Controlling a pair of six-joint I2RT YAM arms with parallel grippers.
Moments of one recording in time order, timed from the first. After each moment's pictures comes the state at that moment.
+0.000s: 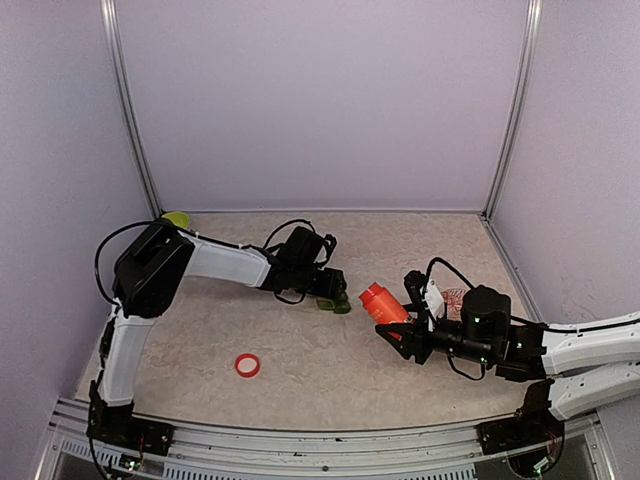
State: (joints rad) left arm -0.79 2.26 1.53 0.00 0.02 -0.35; right arm 1.02 1.03 0.36 0.39 0.09 0.15
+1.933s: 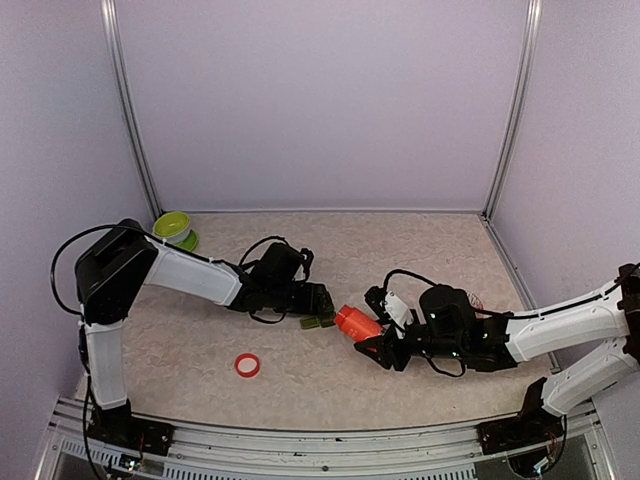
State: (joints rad) left arm -0.82 2.02 1.16 0.11 0.00 -0.53; right arm 1.01 1.33 0.49 0.34 -0.01 0.08
